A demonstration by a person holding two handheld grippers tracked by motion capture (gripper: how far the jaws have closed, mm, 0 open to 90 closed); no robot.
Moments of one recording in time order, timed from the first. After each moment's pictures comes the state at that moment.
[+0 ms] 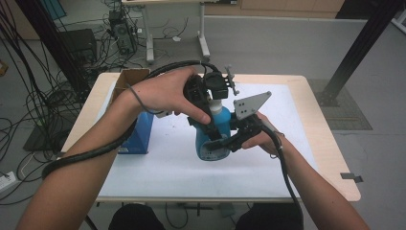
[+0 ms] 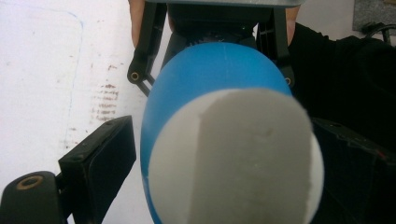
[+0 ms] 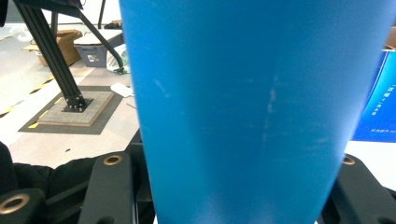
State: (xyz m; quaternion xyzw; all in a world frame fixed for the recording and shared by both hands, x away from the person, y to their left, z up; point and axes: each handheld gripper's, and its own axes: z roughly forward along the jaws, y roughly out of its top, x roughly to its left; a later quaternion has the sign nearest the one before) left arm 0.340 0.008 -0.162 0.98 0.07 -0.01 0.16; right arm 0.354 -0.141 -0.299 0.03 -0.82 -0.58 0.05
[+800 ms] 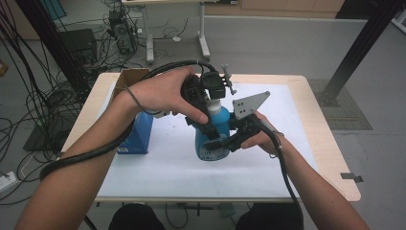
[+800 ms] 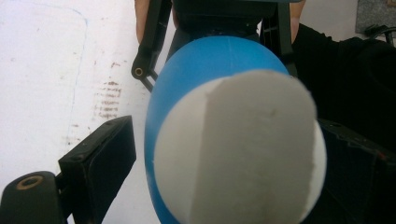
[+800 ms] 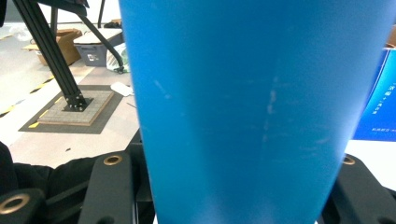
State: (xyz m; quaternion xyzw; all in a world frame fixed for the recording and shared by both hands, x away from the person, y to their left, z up) left arm 0.340 0.013 -0.162 0.98 0.07 -0.01 0.16; right arm 0.355 -0.140 -0.299 0.03 -0.82 -0.57 0.05
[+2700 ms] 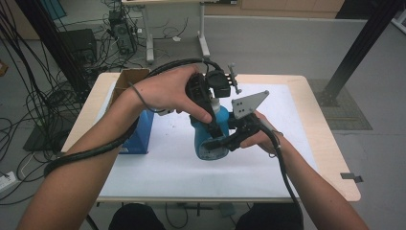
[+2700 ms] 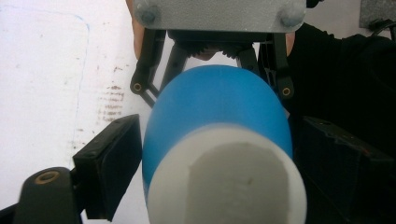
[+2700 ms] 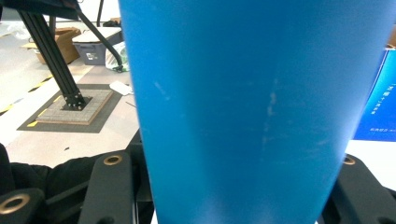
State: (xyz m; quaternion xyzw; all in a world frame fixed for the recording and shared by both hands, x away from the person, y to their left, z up) left arm 0.341 0.003 -0.157 0.99 0.06 0.00 0.16; right arm 0.356 -0.138 -0.298 0.03 -0.82 -0.57 0.04
